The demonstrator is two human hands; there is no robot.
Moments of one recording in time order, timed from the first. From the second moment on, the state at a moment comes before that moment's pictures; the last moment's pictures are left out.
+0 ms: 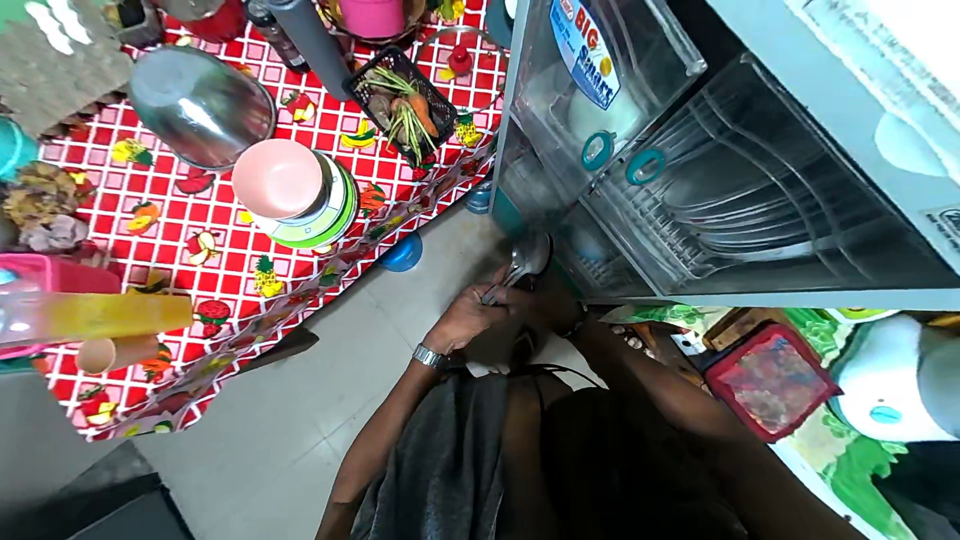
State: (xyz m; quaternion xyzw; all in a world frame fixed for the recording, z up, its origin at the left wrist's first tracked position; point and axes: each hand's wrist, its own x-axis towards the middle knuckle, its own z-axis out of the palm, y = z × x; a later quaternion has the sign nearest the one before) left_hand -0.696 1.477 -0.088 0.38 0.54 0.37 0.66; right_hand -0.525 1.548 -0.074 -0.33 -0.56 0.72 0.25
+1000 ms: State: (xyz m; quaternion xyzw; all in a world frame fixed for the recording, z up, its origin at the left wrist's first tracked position) left_hand -0.573 1.656 -0.163 0.57 0.65 0.30 0.40; right_hand -0.357 1.537 -0.166 -0.62 -0.43 0.61 0.26
